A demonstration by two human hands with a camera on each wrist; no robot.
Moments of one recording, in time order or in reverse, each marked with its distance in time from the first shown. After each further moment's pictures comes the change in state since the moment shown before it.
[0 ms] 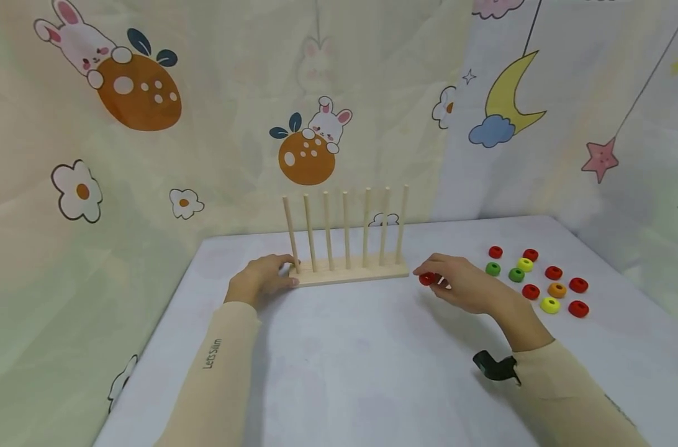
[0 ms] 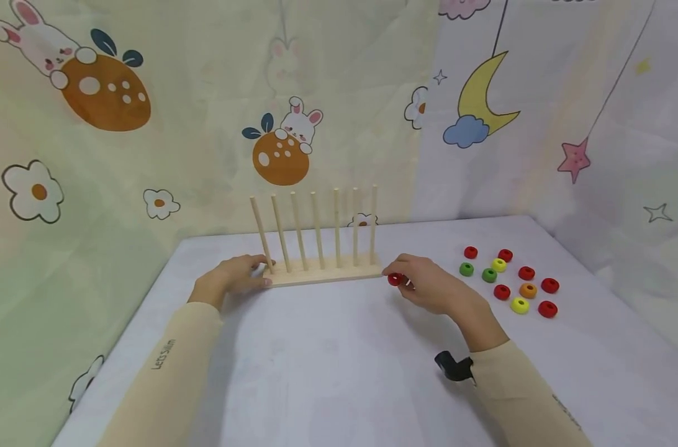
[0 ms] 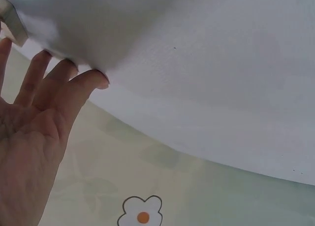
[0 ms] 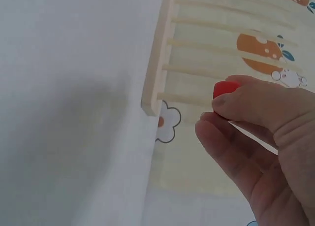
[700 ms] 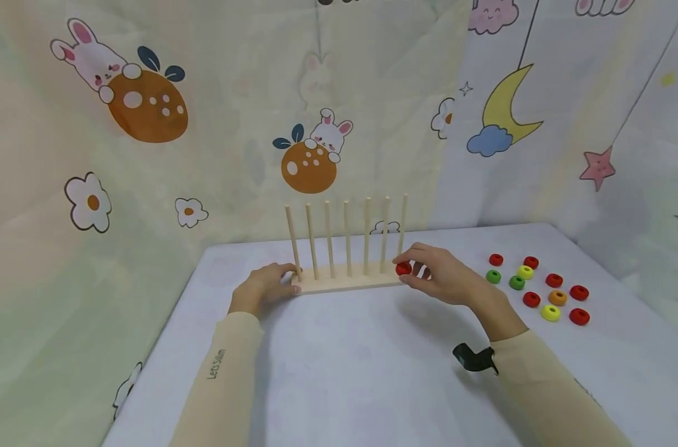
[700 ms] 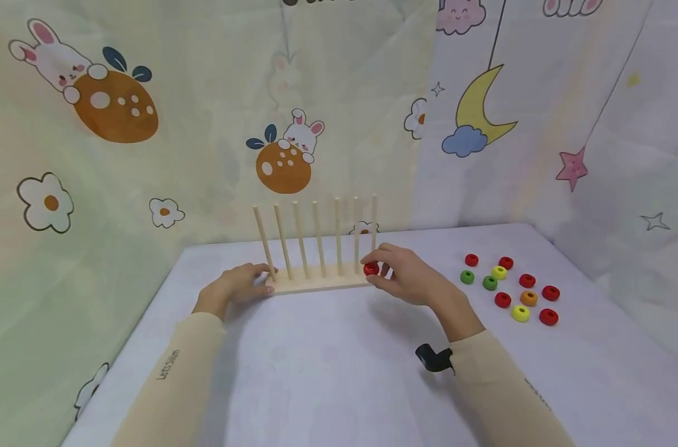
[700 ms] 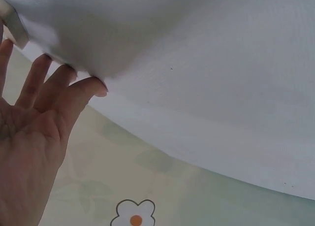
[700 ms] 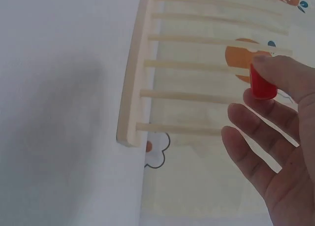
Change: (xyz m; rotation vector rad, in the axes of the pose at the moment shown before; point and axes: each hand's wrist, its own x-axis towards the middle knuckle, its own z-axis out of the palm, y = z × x) left_hand -0.001 -0.005 0.002 -0.021 0.034 0.012; right_hand 0.038 -0.016 -0.002 0.124 0.104 -0.077
